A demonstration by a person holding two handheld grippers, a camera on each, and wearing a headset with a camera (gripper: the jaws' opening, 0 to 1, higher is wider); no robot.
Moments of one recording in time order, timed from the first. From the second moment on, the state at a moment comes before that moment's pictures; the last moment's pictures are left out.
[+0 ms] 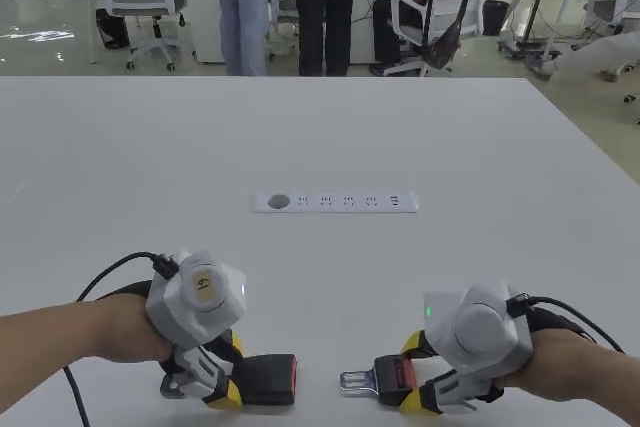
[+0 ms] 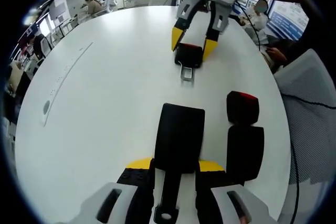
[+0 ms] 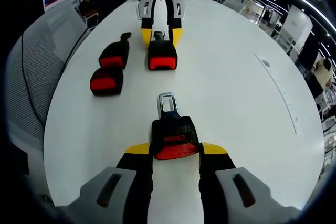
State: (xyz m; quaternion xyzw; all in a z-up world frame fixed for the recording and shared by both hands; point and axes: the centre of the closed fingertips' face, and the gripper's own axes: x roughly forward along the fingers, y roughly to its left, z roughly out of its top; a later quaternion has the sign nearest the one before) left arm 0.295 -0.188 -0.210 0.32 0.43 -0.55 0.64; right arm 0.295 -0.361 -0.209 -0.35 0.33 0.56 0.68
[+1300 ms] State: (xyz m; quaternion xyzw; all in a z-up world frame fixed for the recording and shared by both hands) left arm 0.294 -0.188 -0.211 0.32 0.44 -0.55 0.63; right arm 0.294 -0.313 -0.207 -0.33 0.32 0.56 0.69
